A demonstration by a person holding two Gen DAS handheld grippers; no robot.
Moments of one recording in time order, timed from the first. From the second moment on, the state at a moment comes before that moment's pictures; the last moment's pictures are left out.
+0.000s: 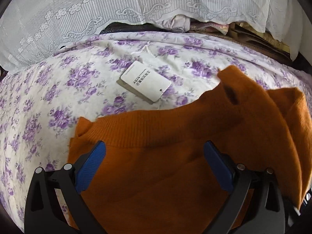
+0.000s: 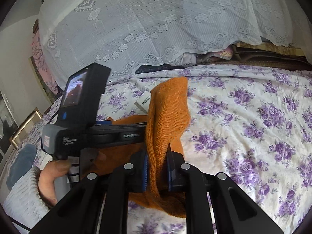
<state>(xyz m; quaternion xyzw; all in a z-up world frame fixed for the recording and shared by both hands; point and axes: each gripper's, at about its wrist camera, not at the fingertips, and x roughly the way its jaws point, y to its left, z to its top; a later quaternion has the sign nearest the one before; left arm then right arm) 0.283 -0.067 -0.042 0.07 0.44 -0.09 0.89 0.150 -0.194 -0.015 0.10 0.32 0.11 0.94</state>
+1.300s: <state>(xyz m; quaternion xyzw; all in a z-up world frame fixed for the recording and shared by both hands) 0.234 0.070 -0.022 -0.06 0.46 -0.15 0.88 0.100 -0.068 -0.027 -0.05 0.34 0.19 0.92</state>
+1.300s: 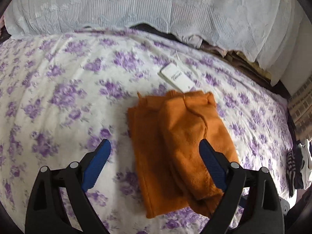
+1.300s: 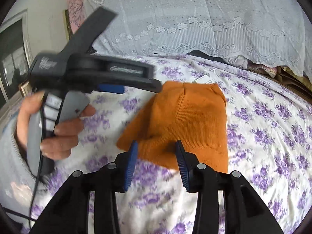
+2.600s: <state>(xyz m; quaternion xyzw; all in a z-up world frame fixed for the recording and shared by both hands) 0.250 0.097 -0.022 -0.17 0.44 -0.20 0.86 0.130 -0.021 -0.013 -0.09 0.30 0.19 0.93</state>
